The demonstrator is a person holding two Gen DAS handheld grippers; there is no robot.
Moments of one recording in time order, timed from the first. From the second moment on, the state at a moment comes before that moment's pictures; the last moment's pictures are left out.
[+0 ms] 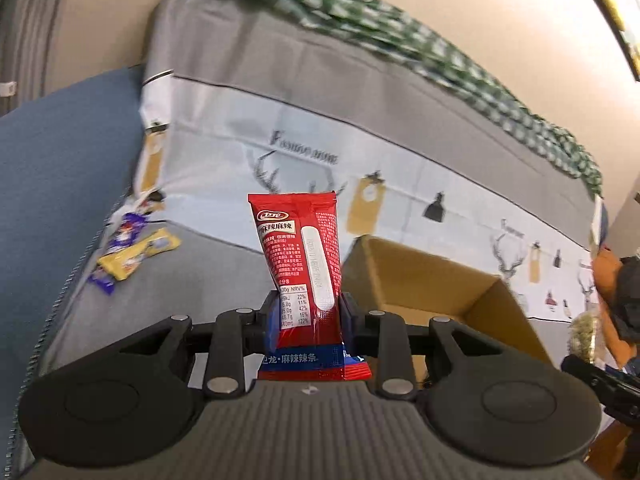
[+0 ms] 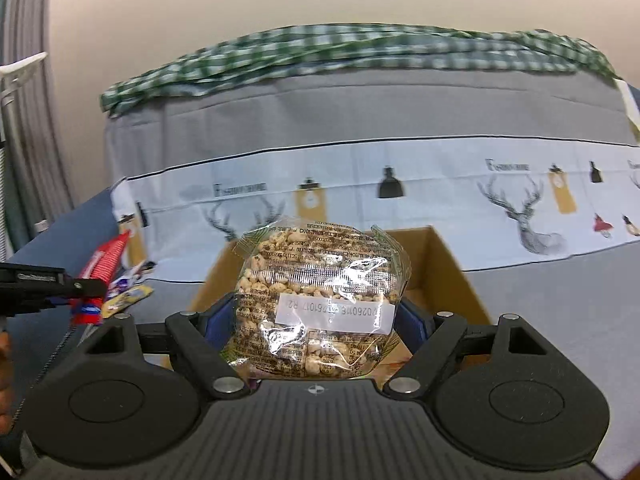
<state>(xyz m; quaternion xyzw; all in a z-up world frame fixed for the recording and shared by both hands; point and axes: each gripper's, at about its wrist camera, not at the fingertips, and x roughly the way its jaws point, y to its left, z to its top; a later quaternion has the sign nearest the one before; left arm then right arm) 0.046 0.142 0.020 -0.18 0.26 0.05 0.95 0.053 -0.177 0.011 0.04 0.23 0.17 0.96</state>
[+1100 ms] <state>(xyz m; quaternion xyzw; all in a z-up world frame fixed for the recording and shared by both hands) 0.062 0.043 0.030 -0.14 0.20 -0.08 0.96 0.065 -0.203 0.003 0.06 0.24 0.13 0.96</state>
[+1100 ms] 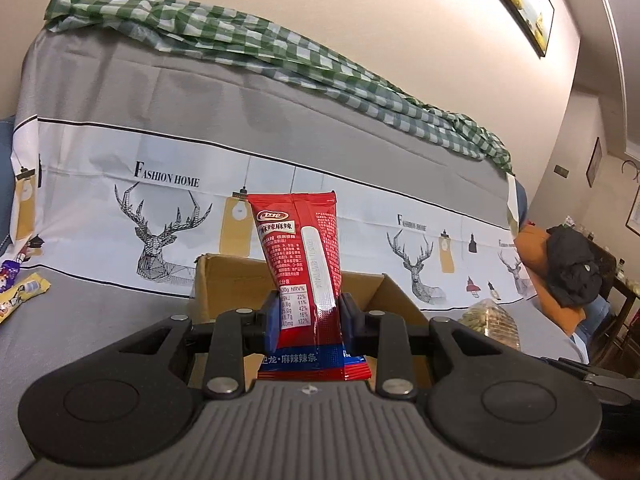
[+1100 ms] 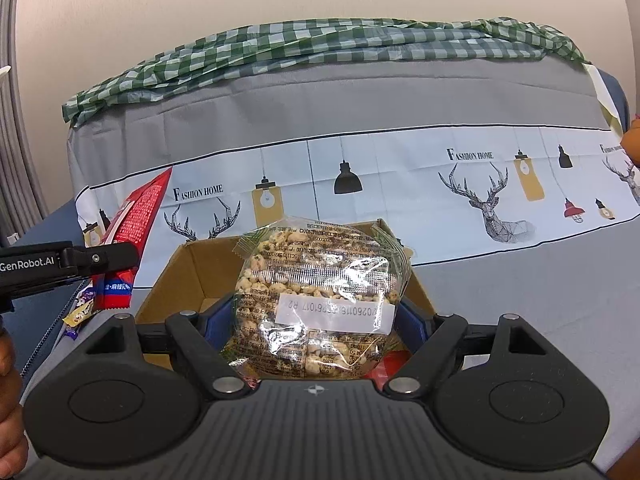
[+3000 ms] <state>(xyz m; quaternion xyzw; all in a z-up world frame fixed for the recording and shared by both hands) 0.073 0.026 0.025 -0.12 0.21 -0.13 0.96 0.067 -0.204 0.000 0.04 0.24 0.13 0.96</state>
